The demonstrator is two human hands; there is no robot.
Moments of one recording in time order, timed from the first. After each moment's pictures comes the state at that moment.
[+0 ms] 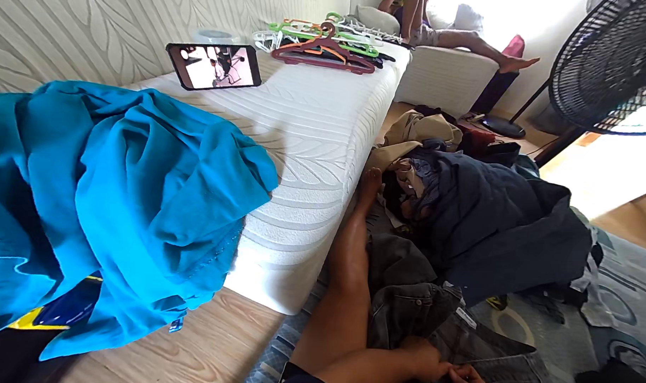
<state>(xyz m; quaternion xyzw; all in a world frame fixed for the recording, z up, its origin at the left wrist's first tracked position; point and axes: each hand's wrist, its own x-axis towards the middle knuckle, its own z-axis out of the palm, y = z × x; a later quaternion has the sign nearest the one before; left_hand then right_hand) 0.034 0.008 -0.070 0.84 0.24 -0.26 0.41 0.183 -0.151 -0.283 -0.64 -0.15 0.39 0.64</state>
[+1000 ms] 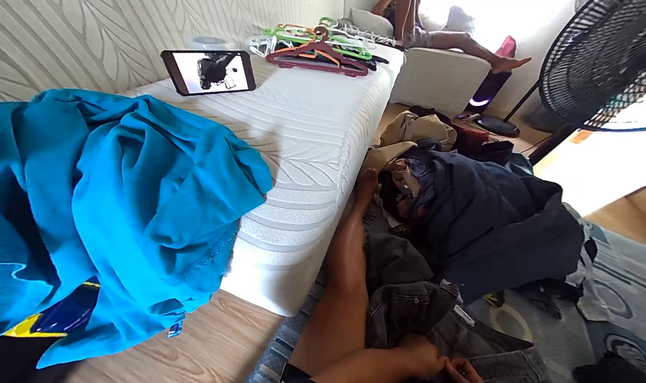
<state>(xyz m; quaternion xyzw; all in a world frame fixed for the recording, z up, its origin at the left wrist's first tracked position) 0.090 0.001 -0.261 0.88 0.15 -0.17 0.43 0.183 -0.149 -0.284 -0.69 -0.18 0.38 0.58</state>
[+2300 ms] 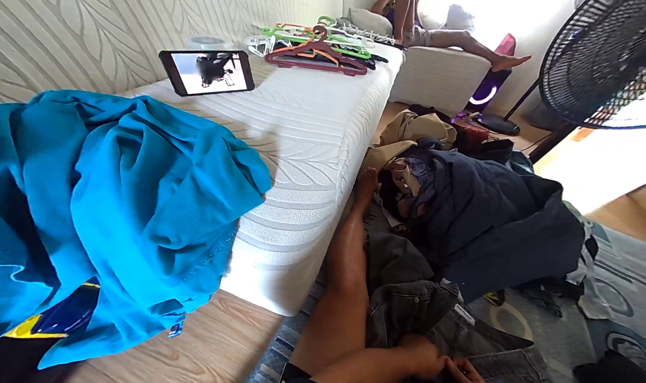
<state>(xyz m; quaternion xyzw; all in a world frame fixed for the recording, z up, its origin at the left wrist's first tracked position) 0.089 0.002 -0.257 0.88 0.14 -0.18 0.42 0.179 -0.148 -0.278 -0.69 -0.17 0.38 0.59</state>
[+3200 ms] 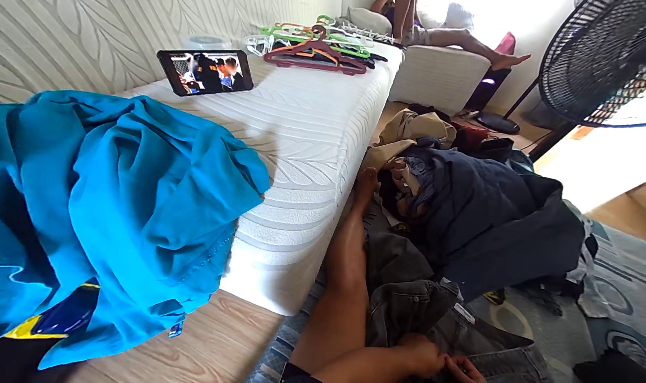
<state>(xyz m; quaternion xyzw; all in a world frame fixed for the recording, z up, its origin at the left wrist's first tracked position) 0.088 0.002 -0.257 0.88 0.15 -0.18 0.42 0.182 -0.148 -0.280 -0.70 -0.16 0.39 0.58</state>
